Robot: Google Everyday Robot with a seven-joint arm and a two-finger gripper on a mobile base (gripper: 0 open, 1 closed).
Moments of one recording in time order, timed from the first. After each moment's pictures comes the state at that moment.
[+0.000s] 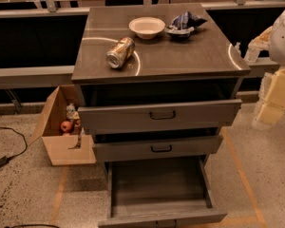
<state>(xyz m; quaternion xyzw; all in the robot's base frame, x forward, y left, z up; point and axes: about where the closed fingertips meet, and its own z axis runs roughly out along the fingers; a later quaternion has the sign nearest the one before) 0.438 -0.217 0.976 -0.60 0.78 -0.03 0.16</state>
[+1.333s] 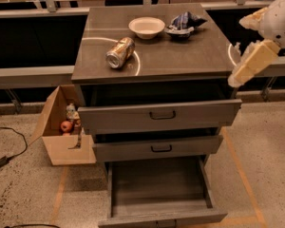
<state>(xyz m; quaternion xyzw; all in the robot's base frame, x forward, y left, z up) 0.553 -0.223 0.975 -0.56 0.76 0.04 0.32</state>
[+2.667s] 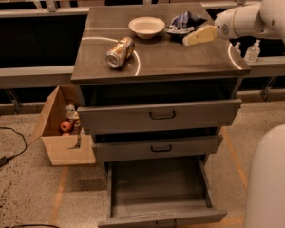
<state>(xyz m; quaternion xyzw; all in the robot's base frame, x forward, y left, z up) 0.820 -0.220 0.913 -0.33 0.78 0.13 0.51</state>
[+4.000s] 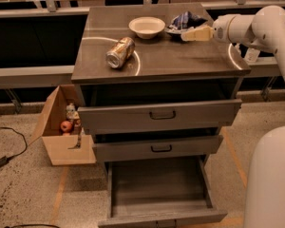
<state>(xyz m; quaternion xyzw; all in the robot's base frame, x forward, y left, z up) 0.861 -0.230 0.900 -0.25 0.77 0.14 0.57</state>
